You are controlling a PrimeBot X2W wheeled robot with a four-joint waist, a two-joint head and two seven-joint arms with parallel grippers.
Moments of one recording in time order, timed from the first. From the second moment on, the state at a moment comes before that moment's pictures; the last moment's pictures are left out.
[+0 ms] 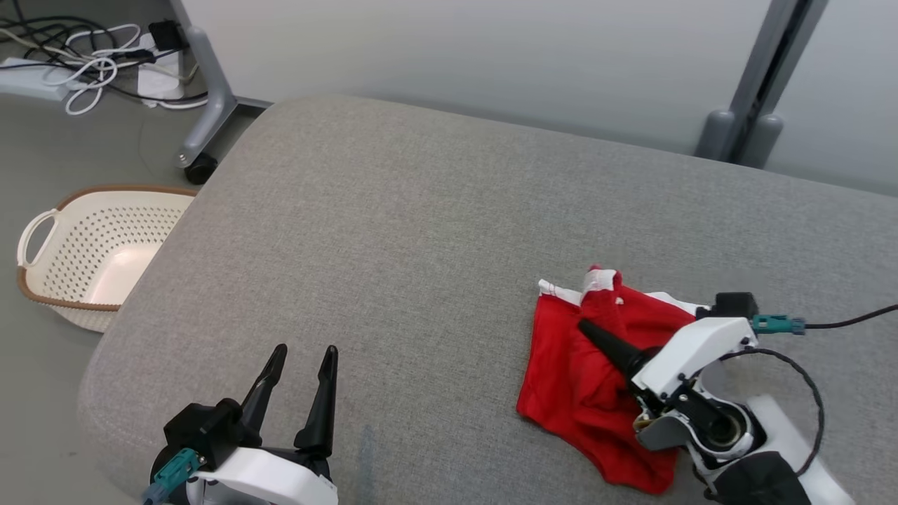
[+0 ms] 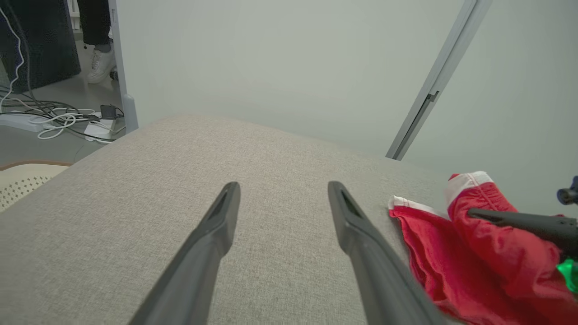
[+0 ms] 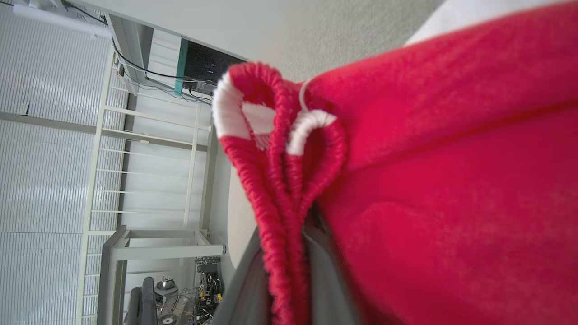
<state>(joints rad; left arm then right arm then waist) -0.07 0.24 -0.43 0.16 -0.61 0.11 -0.25 -0.43 -0.05 0.21 0.63 1.20 0.13 0.40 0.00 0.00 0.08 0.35</state>
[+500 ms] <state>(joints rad) -0.08 0.23 -0.42 0.18 -0.61 0.10 -0.26 -0.52 -0.05 0.42 0.72 1.30 0.13 0.24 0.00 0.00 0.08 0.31</state>
